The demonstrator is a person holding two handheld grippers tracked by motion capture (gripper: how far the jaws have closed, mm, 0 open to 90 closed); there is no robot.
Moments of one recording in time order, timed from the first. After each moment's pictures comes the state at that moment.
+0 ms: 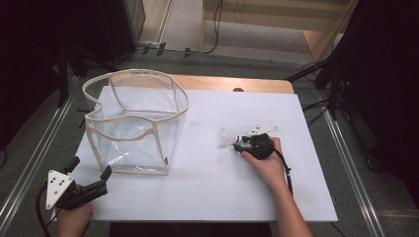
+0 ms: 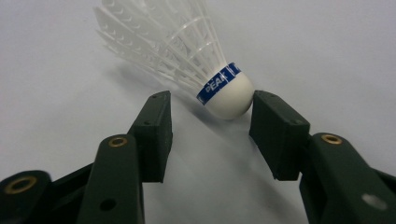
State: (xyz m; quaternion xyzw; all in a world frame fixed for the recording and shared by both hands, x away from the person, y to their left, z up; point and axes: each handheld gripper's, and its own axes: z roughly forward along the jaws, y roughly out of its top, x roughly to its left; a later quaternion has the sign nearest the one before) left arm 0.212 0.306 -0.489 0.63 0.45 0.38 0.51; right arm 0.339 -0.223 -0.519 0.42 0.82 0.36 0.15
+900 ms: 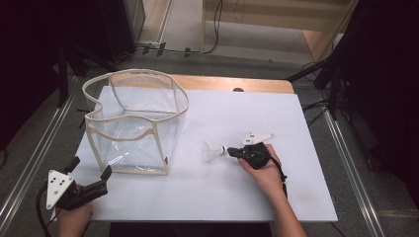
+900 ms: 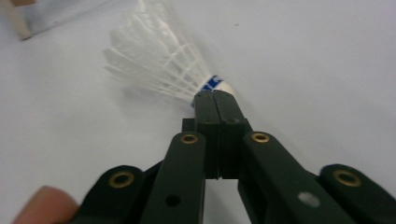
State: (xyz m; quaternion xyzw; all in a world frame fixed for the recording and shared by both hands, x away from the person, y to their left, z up) left arm 0.212 0.305 -0.489 0.63 0.45 0.38 0.51; right arm 0.308 -0.202 -0.502 0.36 0.83 0.40 0.12
